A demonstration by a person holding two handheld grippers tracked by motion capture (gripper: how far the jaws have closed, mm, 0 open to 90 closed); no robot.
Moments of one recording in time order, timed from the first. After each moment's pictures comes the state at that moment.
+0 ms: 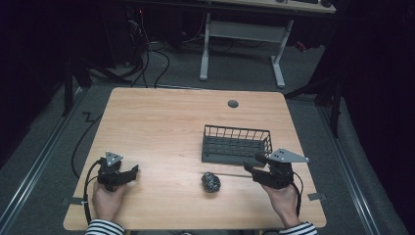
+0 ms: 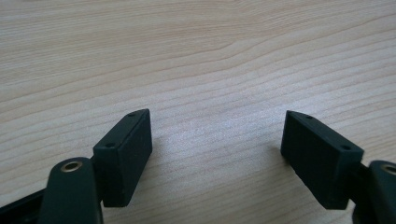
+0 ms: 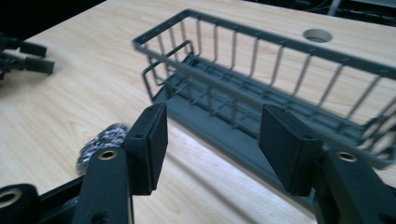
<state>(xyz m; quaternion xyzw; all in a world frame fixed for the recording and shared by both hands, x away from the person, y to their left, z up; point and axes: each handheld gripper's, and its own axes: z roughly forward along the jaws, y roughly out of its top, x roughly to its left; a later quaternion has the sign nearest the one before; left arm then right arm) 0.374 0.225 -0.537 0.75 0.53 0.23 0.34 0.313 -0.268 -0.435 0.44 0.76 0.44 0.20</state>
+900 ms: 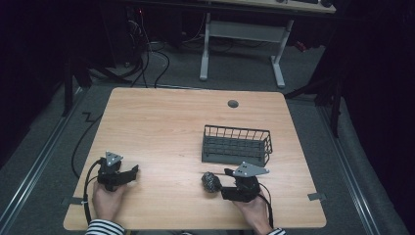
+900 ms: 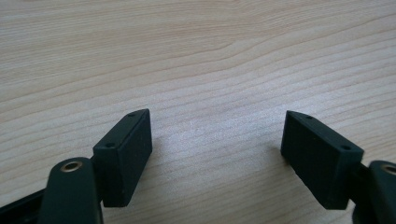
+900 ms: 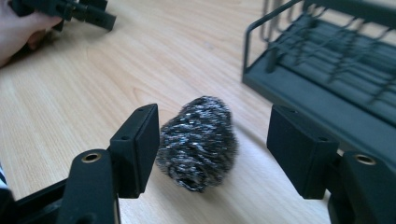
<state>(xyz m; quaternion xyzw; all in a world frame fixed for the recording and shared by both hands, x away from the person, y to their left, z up) 0.374 0.225 -0.537 0.75 0.53 0.23 0.34 0.306 -0.193 -0.485 0.38 0.80 0.43 0.14</state>
